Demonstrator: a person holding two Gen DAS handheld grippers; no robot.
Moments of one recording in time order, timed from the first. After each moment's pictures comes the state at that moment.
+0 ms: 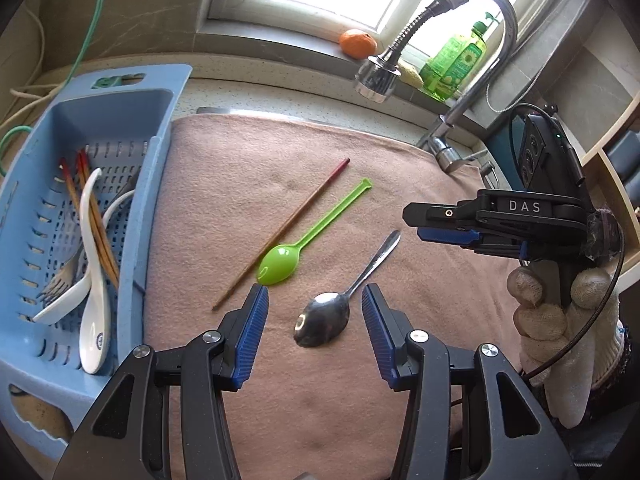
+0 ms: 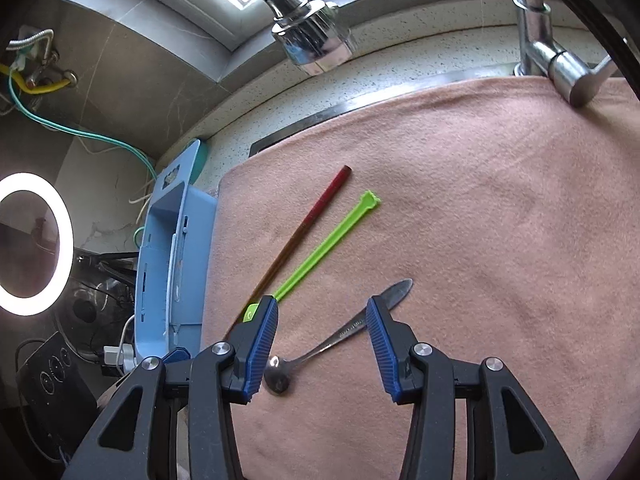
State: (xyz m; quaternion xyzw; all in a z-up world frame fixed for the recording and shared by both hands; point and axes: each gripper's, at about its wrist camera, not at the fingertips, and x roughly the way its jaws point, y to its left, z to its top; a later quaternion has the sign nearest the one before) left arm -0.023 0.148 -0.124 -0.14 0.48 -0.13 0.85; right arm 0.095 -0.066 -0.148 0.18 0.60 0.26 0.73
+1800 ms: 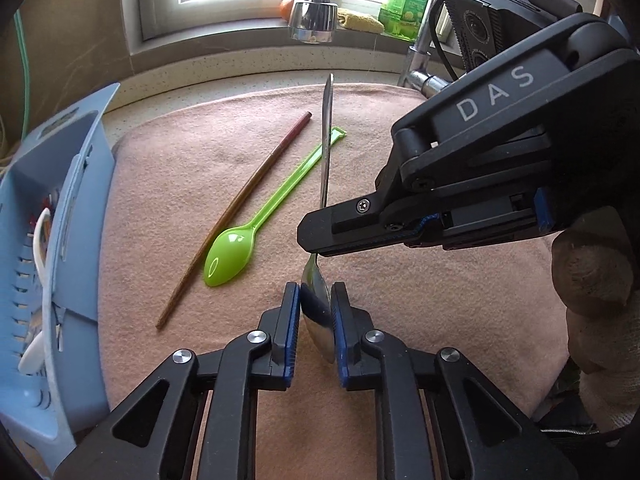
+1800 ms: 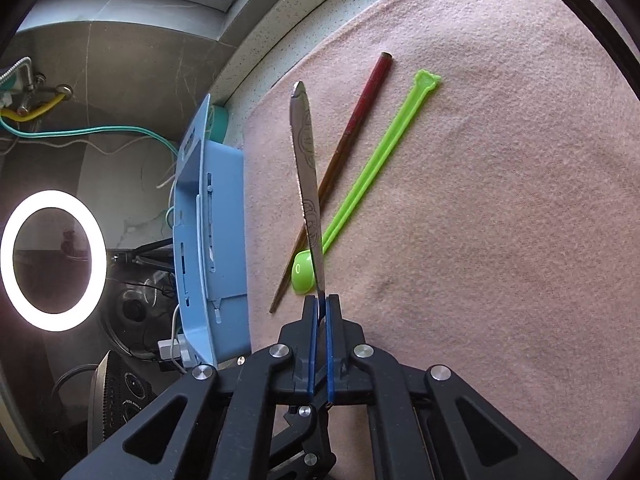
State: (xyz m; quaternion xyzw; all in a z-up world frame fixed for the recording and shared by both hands) left arm -0.019 0.082 -0.160 0.00 0.47 -0.14 0.87; right arm 0.073 -0.018 -0.180 0.27 0.64 0.31 0.65
